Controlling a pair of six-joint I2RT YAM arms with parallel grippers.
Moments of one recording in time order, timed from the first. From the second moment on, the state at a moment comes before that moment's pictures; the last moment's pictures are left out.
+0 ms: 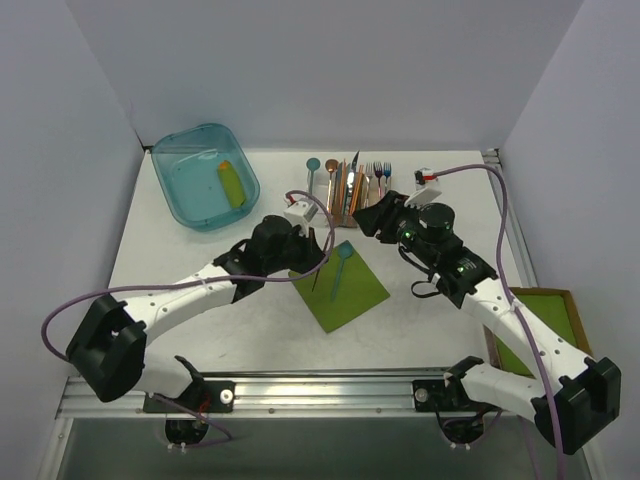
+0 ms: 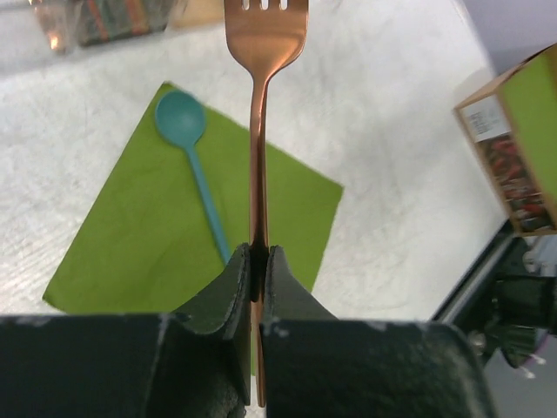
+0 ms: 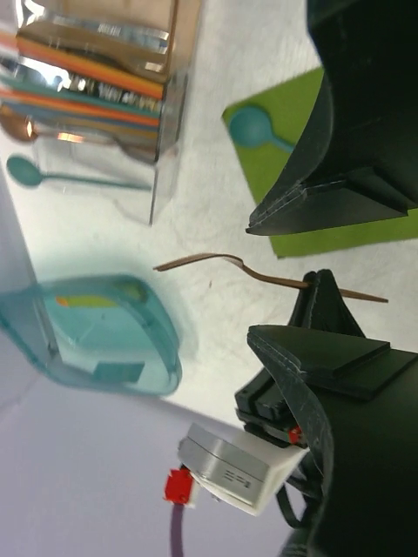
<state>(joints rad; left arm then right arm) -0.74 1.35 0.87 0.06 0.14 -0.48 0.54 1.05 0.84 0.04 -0.06 0.67</state>
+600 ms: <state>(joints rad) -0.83 1.71 1.04 -0.09 -0.08 -0.47 0.44 1.07 0.83 -0.18 0.10 0.65</state>
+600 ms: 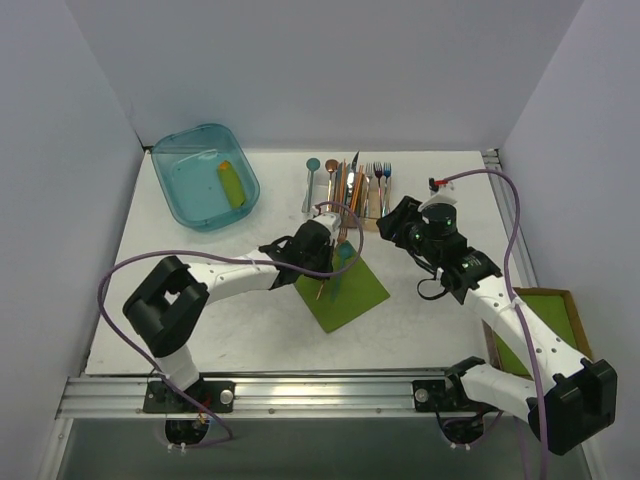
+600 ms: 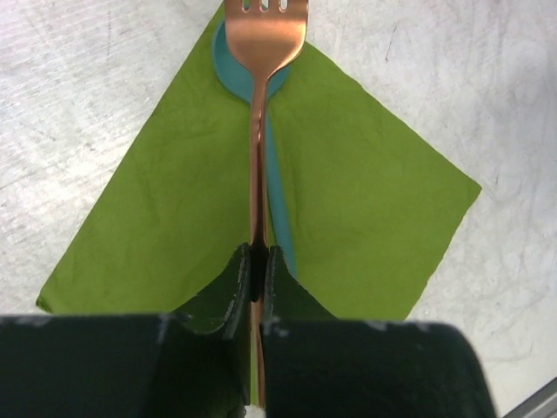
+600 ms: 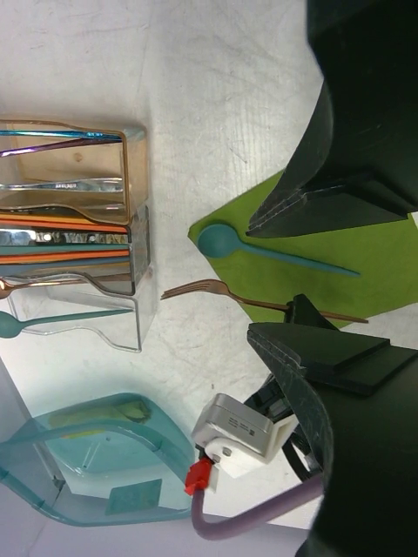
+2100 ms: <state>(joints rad) -0.85 1.70 1.13 -0.22 -0.13 -0.55 0.39 1.34 0.93 -0.17 0.09 0.62</state>
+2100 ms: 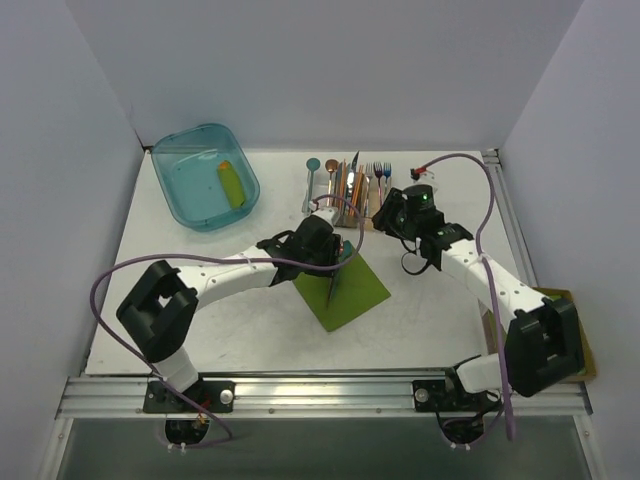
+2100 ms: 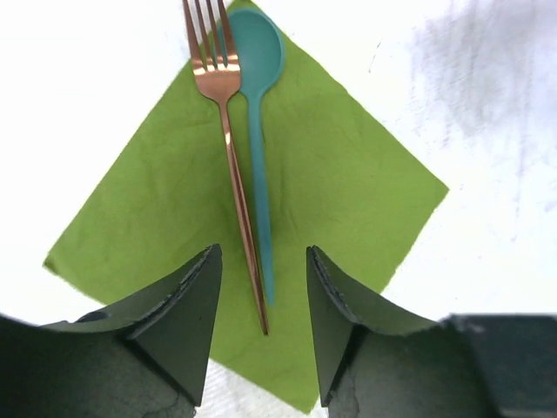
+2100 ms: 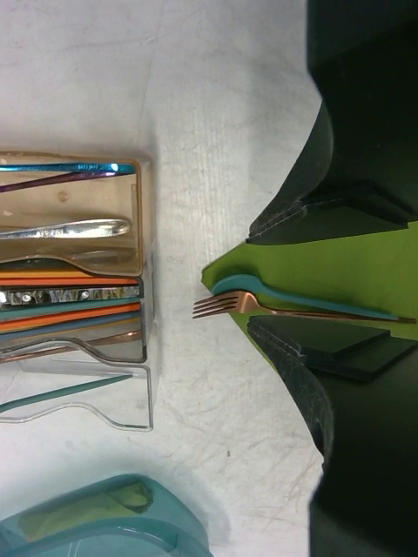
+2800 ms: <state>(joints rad) -0.62 1.34 0.96 -0.27 -0.07 -0.50 0.43 1.93 1.42 -0.11 0.06 0.55</state>
